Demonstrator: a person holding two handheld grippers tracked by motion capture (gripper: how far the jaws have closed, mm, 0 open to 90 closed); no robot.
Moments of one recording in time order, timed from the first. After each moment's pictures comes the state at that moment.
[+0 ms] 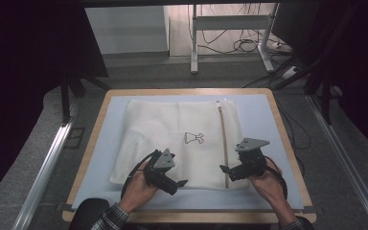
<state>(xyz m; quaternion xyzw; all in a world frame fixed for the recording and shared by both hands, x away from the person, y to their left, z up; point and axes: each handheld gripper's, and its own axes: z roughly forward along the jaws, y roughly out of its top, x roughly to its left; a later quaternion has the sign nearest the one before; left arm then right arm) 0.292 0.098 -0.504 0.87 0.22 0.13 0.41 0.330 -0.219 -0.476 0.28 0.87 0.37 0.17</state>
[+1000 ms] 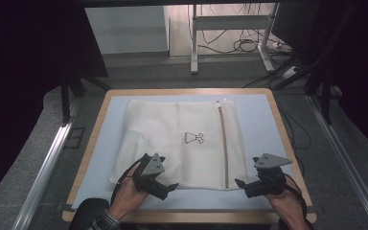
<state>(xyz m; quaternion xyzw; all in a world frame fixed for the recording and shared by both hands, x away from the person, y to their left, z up) 0.270 0.123 -0.503 0.87 0.23 0.15 0.41 0.282 -0.263 -0.478 0.30 0.86 0.38 0.18</state>
